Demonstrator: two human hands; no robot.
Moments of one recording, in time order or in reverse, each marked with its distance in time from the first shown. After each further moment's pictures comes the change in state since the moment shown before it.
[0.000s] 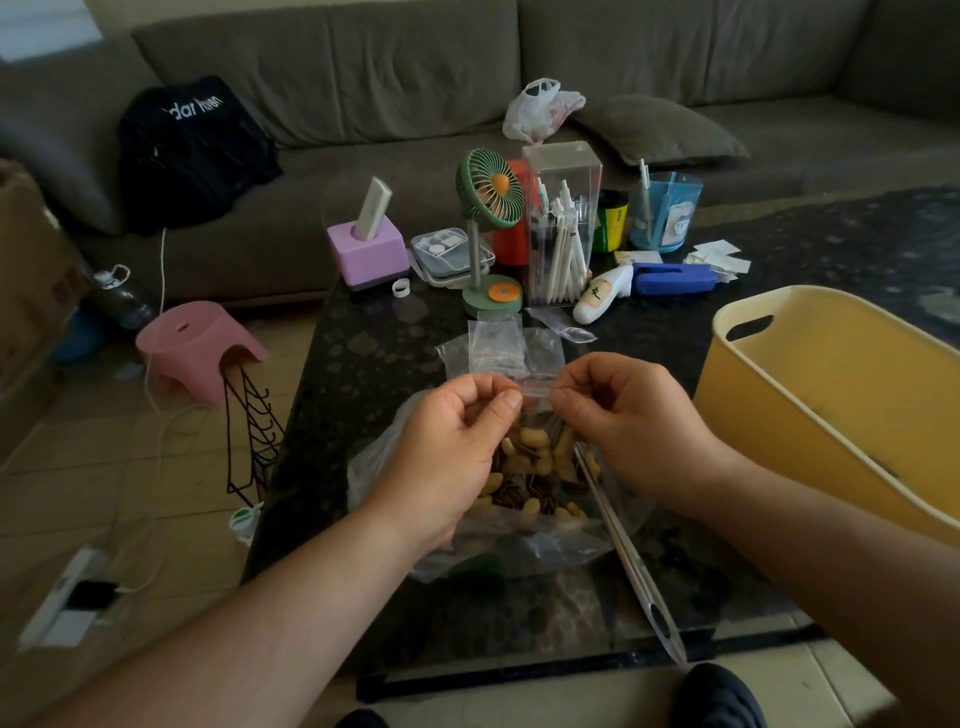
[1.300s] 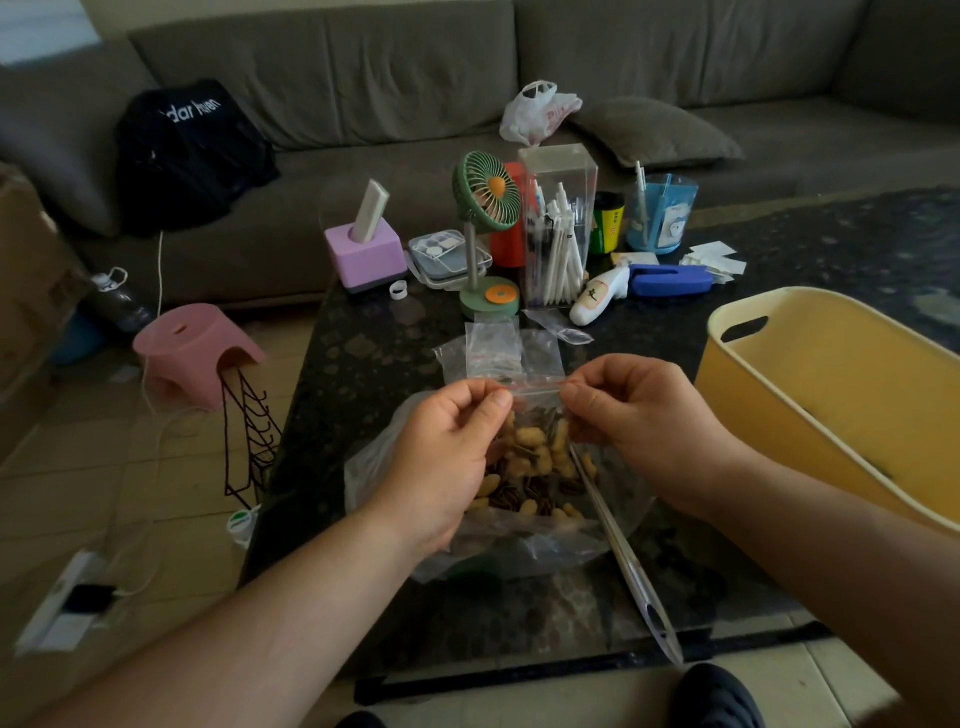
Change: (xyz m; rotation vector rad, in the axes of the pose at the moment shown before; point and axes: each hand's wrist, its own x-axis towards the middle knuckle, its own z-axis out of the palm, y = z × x) left_hand 0.001 -0.003 0.001 -0.029 0.049 -0.077; right_hand -0.002 0.001 -0.007 0.252 0.045 0.174
